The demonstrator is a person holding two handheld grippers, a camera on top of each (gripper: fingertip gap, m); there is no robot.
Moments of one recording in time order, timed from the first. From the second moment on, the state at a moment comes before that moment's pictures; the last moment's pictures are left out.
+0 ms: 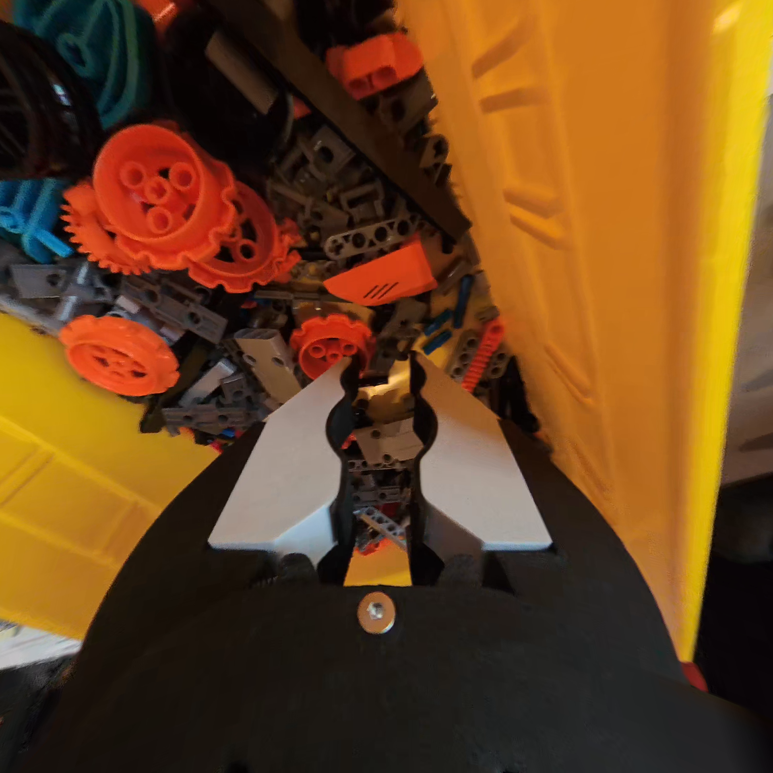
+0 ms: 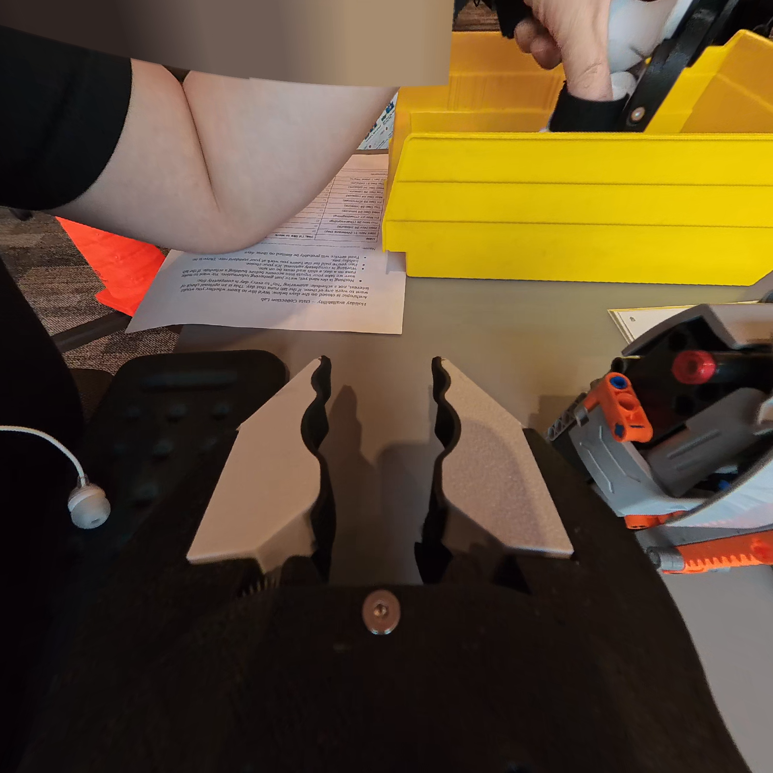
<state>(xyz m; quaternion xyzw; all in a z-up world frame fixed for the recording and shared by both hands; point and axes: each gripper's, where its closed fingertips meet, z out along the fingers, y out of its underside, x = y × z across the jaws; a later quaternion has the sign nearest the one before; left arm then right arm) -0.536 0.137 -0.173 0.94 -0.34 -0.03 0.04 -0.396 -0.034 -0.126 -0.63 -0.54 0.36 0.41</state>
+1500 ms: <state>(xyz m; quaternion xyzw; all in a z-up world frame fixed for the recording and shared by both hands) -0.564 0.145 -0.150 0.97 -0.23 -0.01 0.01 -0.398 -0.038 -0.132 -0.64 -0.55 0.36 0.40</state>
